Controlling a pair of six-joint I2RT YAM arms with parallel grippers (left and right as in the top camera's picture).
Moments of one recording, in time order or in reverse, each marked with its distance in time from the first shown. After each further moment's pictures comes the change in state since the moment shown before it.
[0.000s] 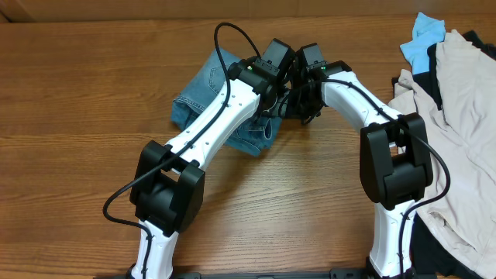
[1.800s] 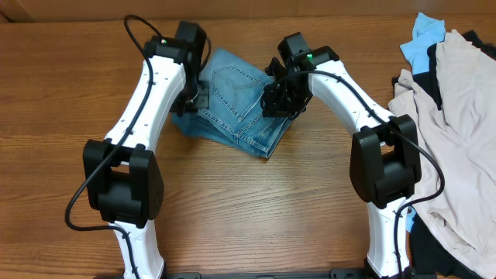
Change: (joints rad) left arm 0.362 -0.059 -0.026 -0.319 -0.097 0.132; right arm 0.066 0.040 0.212 -0.233 -0.139 -0.050
